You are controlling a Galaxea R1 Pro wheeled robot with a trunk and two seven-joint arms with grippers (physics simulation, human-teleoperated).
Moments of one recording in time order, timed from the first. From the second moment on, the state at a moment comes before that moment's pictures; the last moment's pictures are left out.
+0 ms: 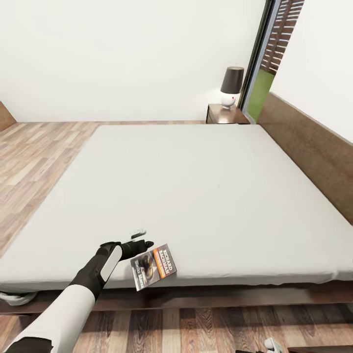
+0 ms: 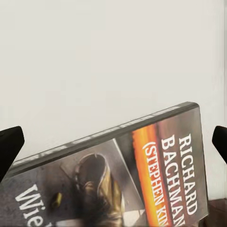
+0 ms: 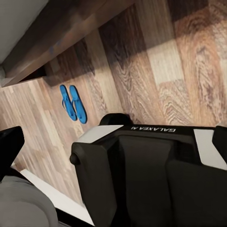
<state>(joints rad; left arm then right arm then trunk) -0.74 -0.01 -0.08 -0.71 0.44 0.59 -0.07 -0.33 -0.25 -0.18 -0.29 -0.17 0.33 1.00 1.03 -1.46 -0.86</state>
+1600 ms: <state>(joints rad) -0.72 0.25 -0.06 -0.19 0.44 0.38 -0.93 -0.33 -0.25 -0.18 -0.29 -0.17 0.33 1.00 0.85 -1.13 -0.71</state>
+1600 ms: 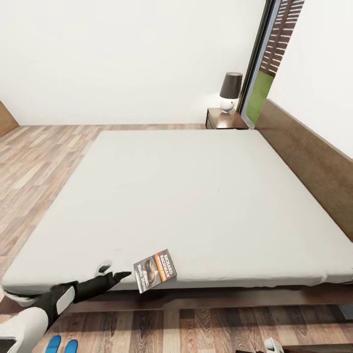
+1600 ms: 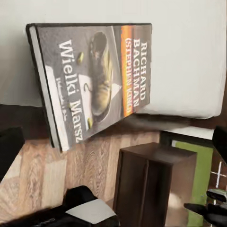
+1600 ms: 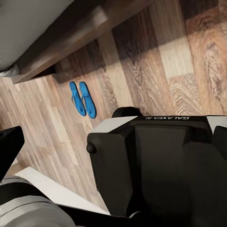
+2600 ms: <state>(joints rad) -0.59 0.26 -0.06 -0.02 0.44 0.04 -0.88 -0.33 -0.24 -0.18 -0.29 -0.17 0.25 1.00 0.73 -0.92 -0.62</state>
